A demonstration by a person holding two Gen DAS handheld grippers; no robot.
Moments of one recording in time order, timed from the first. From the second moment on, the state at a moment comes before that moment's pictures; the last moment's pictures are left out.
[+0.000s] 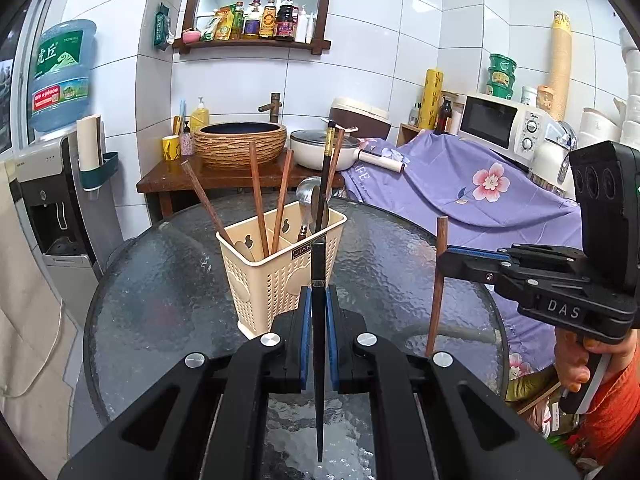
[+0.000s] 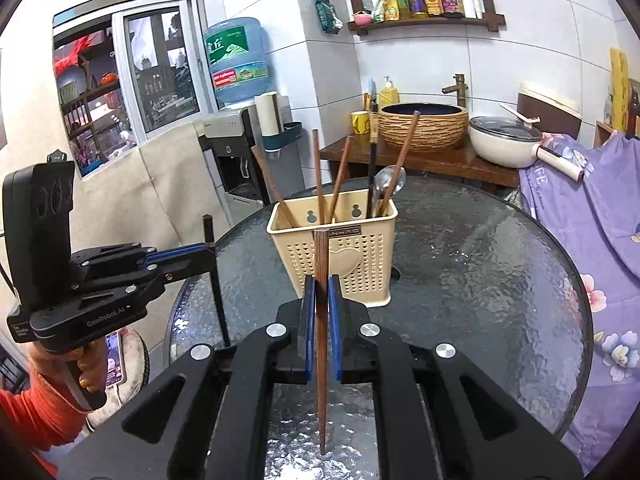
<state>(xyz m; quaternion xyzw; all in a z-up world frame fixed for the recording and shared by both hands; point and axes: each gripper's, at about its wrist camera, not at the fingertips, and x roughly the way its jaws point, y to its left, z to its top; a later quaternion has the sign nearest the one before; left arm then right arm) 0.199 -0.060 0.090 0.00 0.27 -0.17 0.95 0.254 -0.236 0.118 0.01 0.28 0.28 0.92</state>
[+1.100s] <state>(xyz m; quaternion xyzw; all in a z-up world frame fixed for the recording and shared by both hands) 0.217 -0.051 0.182 0.01 0.21 -0.19 0.96 0.284 -0.219 0.221 -0.03 0.23 0.29 0.93</state>
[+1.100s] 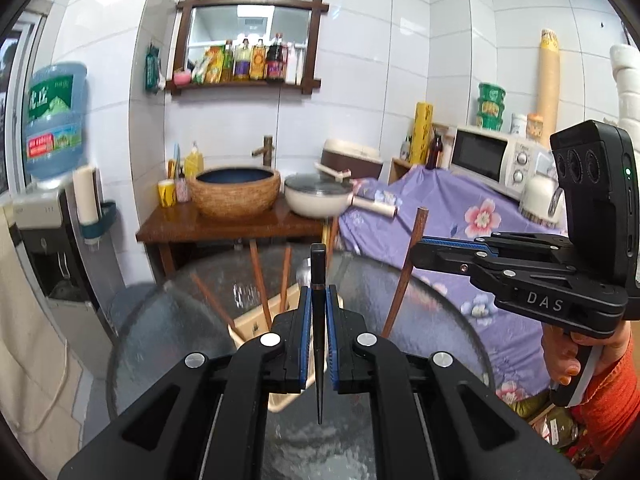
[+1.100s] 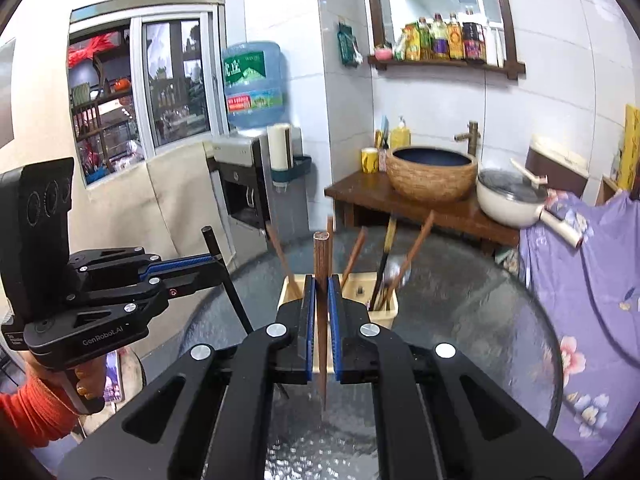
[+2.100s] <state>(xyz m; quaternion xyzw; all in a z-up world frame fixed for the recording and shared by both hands) 0.314 -0.050 0.149 0.00 0.25 -0.11 0.96 0.380 -0.174 0.176 -0.02 0.25 0.25 0.94</state>
